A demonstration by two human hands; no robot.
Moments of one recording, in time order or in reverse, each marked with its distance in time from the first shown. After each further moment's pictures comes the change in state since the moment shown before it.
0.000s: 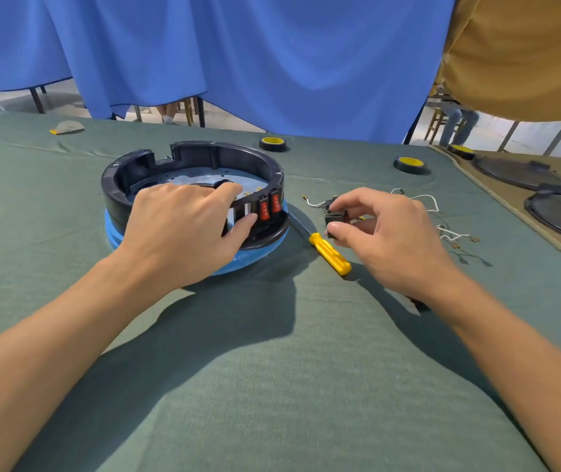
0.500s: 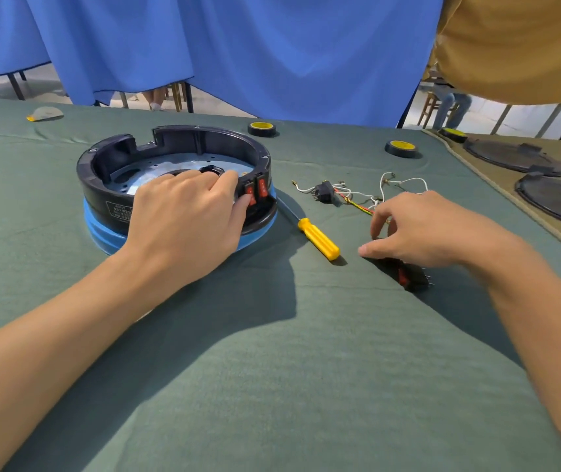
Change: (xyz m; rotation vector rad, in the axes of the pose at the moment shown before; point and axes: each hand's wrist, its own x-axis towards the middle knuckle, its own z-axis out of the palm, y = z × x) left_hand 0.002 0.022 0.003 0.111 -0.024 -0.010; right_hand 0.012 0.030 -0.040 -0.571 -0.472 0.282
